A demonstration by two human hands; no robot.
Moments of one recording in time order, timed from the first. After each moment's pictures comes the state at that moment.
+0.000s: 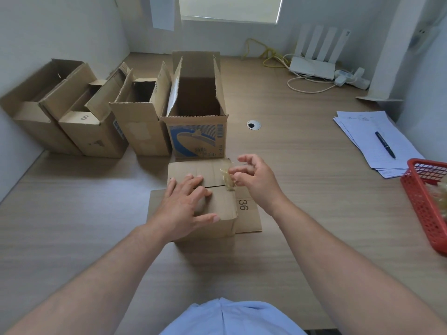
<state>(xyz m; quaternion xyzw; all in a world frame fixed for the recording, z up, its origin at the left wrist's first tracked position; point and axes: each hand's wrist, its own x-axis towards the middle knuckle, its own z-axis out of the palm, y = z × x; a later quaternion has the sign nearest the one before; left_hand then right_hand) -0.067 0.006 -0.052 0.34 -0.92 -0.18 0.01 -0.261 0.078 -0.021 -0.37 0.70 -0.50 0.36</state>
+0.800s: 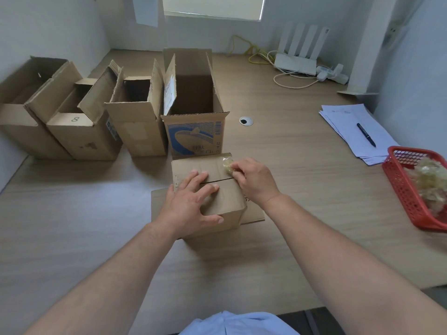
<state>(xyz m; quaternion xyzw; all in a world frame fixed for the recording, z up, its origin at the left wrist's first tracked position) -0.061 -0.002 -0.051 0.32 -0.93 -0.19 -0.02 -0.245 0.066 -0.033 -0.54 0.80 -0.26 0.07</state>
